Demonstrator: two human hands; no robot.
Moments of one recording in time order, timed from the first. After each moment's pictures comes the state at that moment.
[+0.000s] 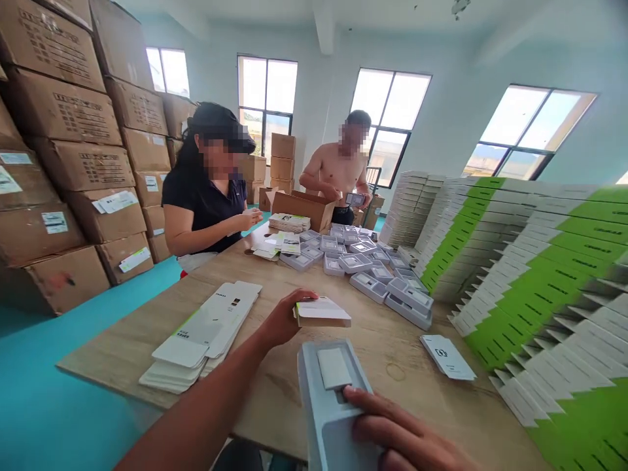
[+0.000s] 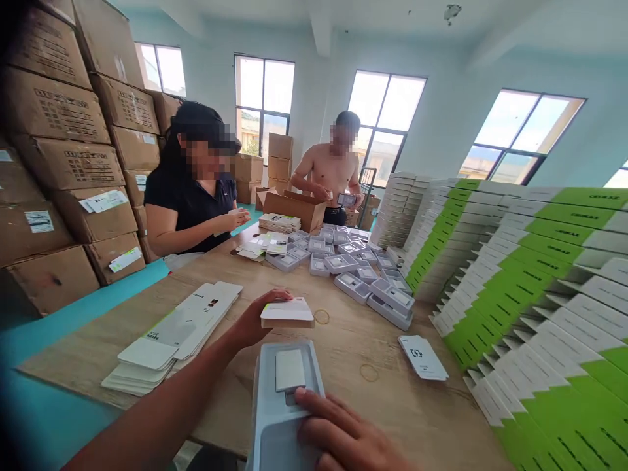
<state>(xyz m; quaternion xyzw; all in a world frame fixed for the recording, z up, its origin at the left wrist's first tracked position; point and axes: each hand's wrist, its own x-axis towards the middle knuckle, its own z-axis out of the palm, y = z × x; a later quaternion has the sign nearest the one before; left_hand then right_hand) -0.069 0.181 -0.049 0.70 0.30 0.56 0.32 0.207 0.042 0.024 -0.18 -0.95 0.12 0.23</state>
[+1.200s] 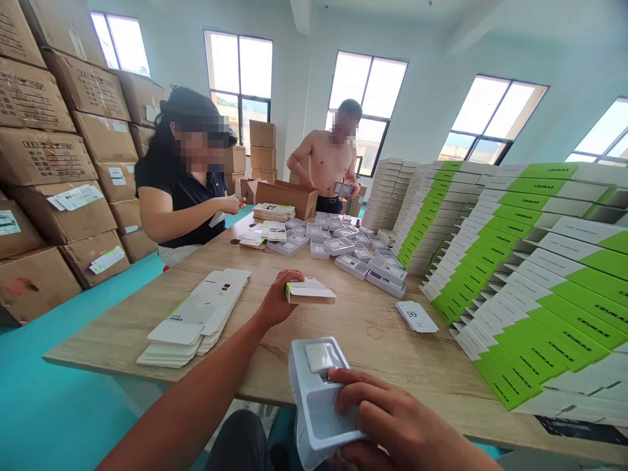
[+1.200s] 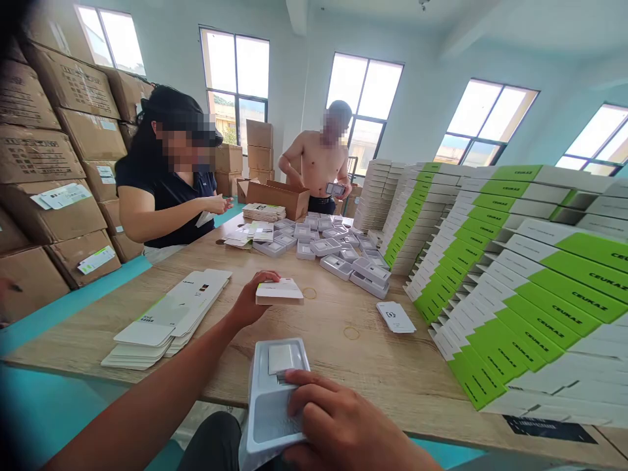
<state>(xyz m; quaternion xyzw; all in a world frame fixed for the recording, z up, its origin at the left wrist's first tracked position) -0.057 0.174 -0.058 0.74 0.32 0.56 0.22 0.194 -0.008 0.024 -0.21 -0.94 0.13 0.23</state>
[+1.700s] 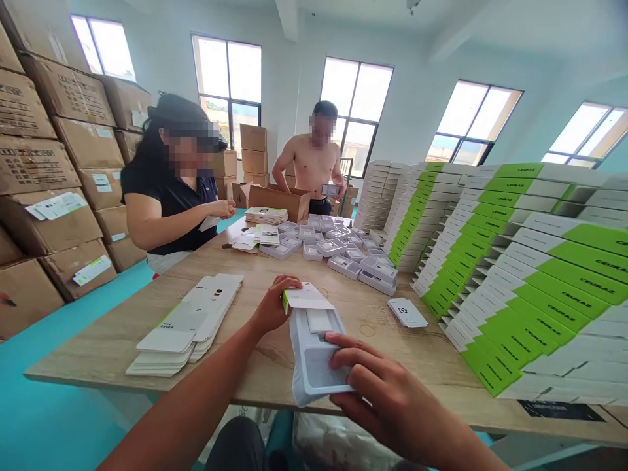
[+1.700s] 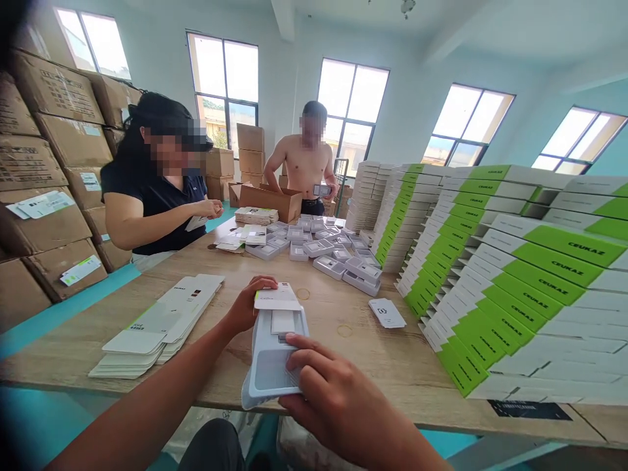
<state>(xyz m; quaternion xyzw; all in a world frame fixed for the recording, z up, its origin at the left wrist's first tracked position) -0.053 0.172 -0.058 0.75 0.29 0.55 0.22 0.189 -0.001 0.031 -0.23 -0.92 0.06 0.30</state>
